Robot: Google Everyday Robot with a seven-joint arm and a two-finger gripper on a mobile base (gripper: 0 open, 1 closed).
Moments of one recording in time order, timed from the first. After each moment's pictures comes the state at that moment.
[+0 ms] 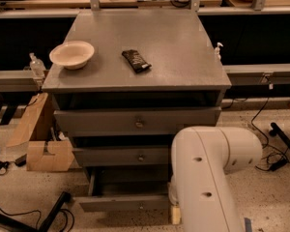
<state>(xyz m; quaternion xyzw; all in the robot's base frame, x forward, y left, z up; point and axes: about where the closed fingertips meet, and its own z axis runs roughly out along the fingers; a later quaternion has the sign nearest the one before) 0.514 -0.143 0.178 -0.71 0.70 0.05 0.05</state>
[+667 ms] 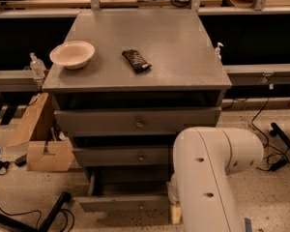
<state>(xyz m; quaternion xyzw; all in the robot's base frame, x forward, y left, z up) 0.518 -0.141 0.178 -0.73 0.68 0.05 0.06</state>
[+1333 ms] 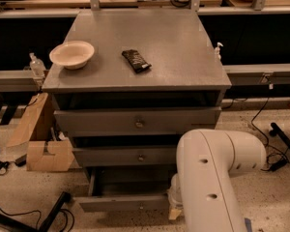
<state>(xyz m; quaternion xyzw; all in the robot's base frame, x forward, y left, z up) 0.501 -0.140 0.170 -0.71 0.70 0.07 0.04</state>
